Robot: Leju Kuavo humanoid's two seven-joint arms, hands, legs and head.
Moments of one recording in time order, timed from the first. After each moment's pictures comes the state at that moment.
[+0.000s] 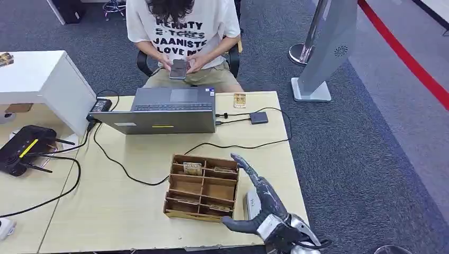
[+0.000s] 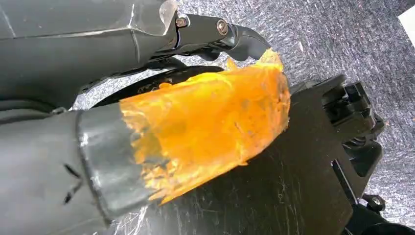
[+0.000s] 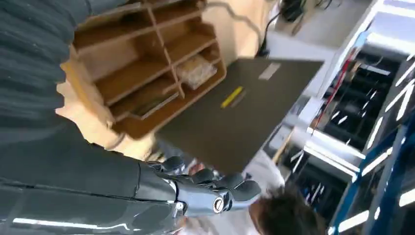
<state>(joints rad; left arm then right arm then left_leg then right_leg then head) -0.11 -0.13 -1.45 -0.15 1.01 0.27 -0.09 0.00 -0.12 0.60 -1.71 0.25 -0.09 -0.42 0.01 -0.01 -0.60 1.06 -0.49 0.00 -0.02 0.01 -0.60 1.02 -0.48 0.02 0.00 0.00</state>
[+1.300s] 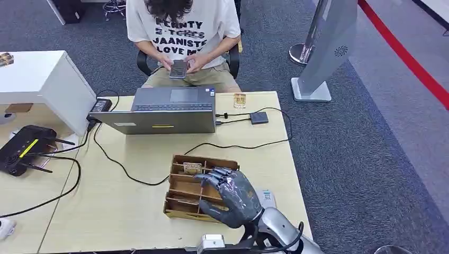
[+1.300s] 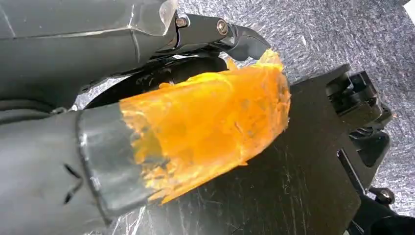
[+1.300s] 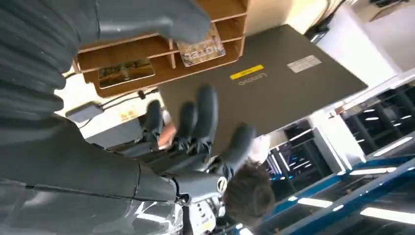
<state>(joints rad) -0.11 -0.13 -1.45 -0.15 0.98 0.24 -0.06 -0.21 -0.13 0.89 -1.61 0.80 -0.33 -0.10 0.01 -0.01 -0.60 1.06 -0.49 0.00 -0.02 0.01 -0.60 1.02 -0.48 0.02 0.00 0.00</state>
